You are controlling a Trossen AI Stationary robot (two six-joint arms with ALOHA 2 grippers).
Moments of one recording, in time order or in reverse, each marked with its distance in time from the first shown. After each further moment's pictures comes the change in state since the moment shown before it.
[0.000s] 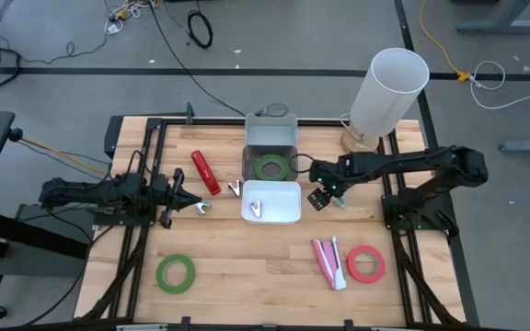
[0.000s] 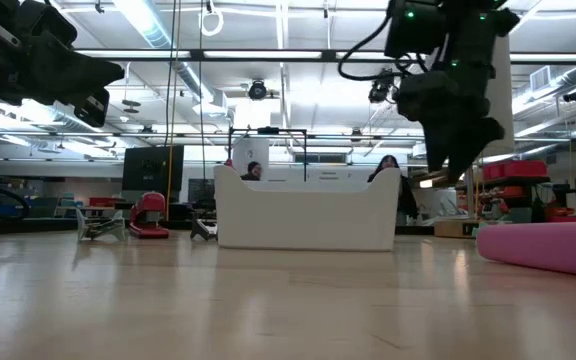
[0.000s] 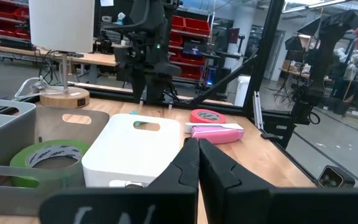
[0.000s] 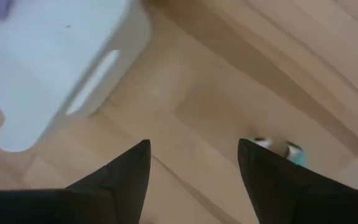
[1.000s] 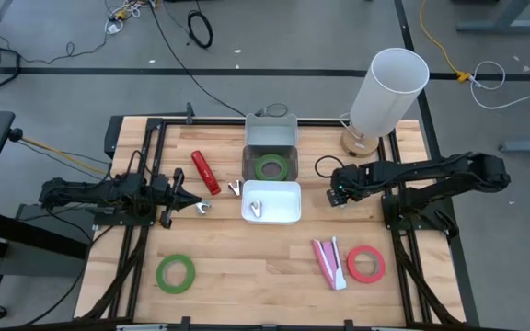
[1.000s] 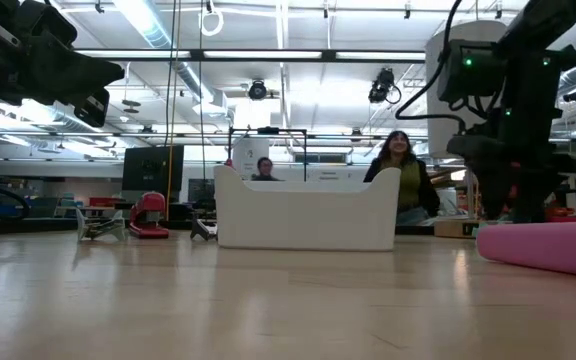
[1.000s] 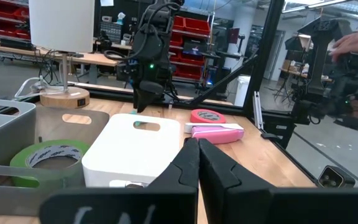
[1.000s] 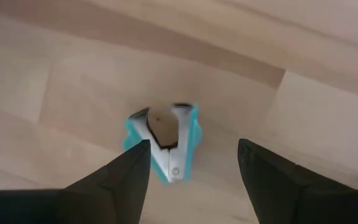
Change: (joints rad) left arm 0.000 0.000 0.000 0.000 0.000 0.000; right arm -0.040 -0.202 -0.370 0.099 0.116 0.299
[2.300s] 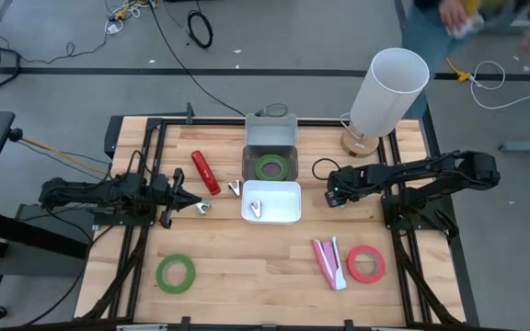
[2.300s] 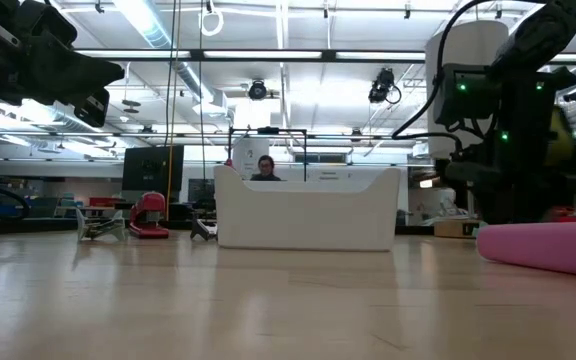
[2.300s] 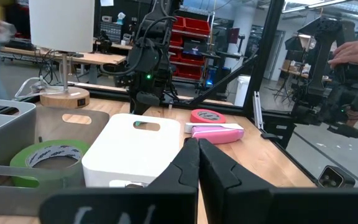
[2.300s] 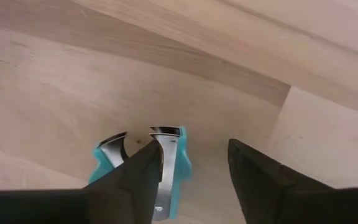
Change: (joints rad) left arm 0.000 0.000 0.000 0.000 0.000 0.000; right arm -0.014 0.101 -0.049 0.112 0.035 -0.045
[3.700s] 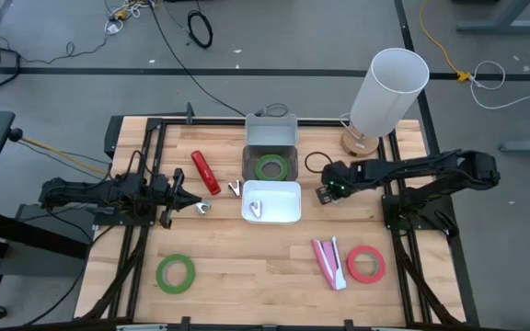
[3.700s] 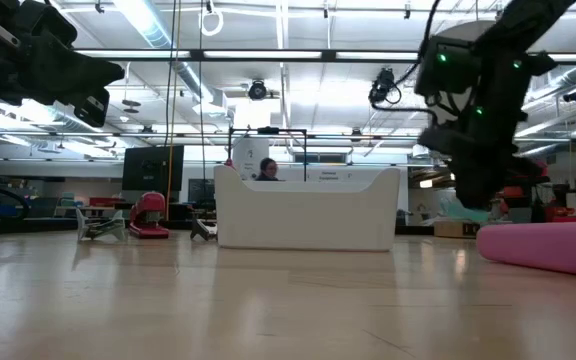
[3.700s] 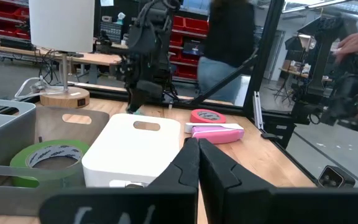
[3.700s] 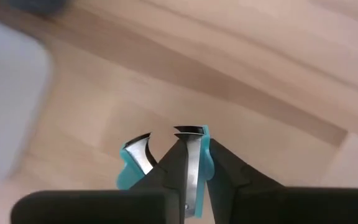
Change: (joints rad) left arm 0.000 0.000 0.000 0.000 0.000 0.000; right arm 0.001 0.000 0.123 0.032 -0.035 -0.085
